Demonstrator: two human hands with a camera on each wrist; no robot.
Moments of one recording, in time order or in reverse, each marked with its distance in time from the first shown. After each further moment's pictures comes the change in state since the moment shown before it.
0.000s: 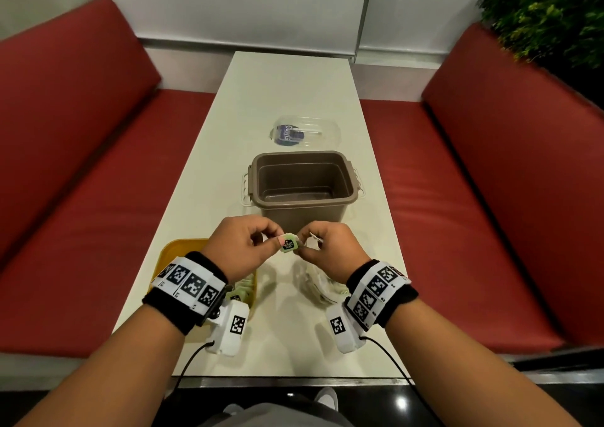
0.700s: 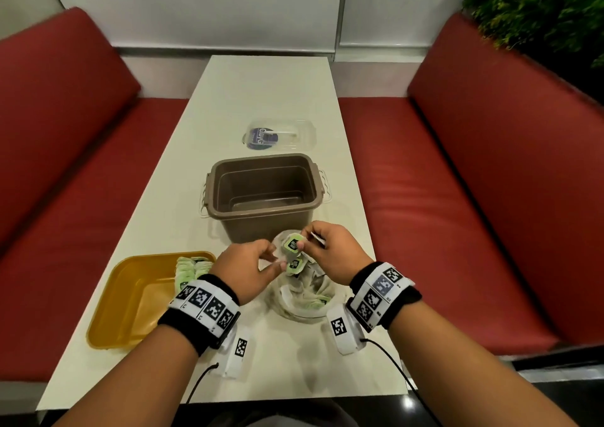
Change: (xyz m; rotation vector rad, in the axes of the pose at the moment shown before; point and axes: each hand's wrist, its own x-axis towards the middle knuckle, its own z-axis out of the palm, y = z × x) left_hand 0.035 -0.007 0.093 0.397 -0.052 -0.061; right_hand 0.001 0.073 -0.051 0.120 -0.015 0.093
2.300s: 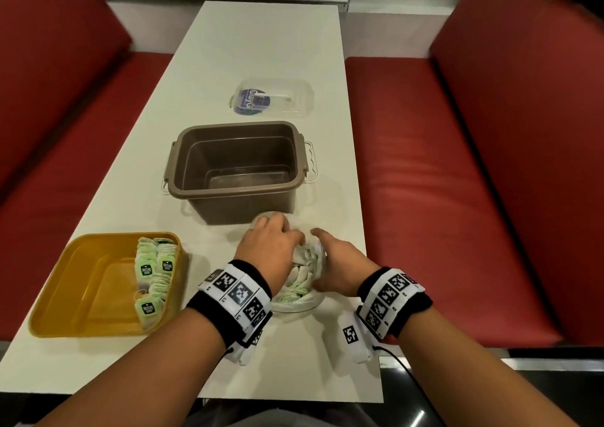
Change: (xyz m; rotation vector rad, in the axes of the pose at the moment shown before) left_hand 0.041 0.062 0.066 0.394 -0.120 0.047; right_hand -0.005 0.083 -0.021 -0.304 -0.365 0.177
